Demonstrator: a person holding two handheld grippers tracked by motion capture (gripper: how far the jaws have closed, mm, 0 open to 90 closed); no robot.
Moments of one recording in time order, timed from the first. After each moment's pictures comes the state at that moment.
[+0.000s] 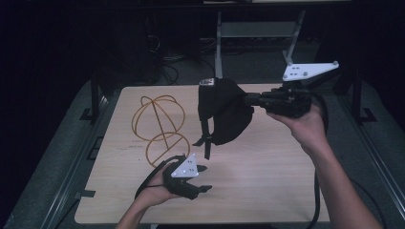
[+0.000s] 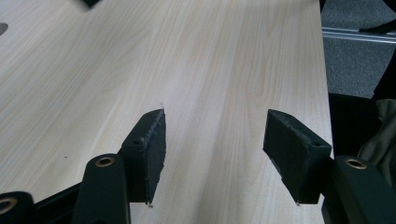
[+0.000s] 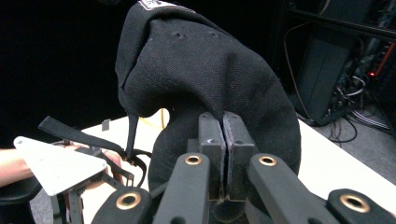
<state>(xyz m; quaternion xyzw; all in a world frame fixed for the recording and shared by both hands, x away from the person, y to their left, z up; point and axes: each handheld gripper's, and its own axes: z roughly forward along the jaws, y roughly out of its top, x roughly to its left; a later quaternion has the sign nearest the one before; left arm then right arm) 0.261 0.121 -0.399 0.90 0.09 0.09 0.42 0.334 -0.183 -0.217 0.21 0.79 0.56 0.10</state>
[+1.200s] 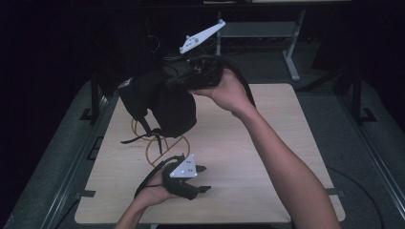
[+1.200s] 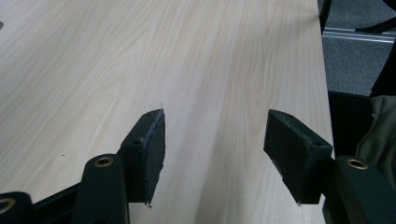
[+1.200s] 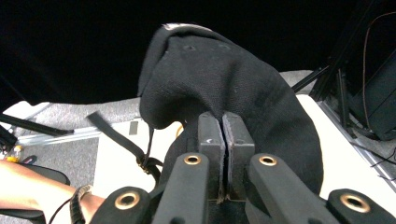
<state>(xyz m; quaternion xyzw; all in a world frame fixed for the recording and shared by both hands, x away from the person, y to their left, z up) 0.263 0.124 -0.403 0.90 0.08 0.09 0.41 0.390 -0.011 -0.171 0.11 0.86 0.49 0.04</state>
